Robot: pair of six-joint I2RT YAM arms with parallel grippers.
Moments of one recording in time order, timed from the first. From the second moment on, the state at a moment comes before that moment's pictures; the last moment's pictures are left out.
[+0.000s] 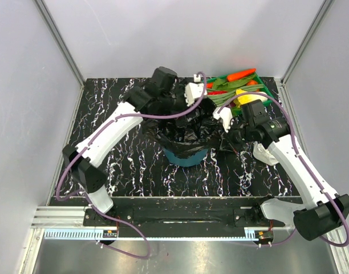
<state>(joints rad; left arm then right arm) -0.67 1.69 1.85 -0.78 0.42 0.51 0.38 1.18 1.24 -1.01 -0.49 -0.47</state>
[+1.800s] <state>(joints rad) -0.66 1.96 1.75 -0.85 0.45 0.80 0.37 1.27 1.64 -0.96 -0.31 -0.36</state>
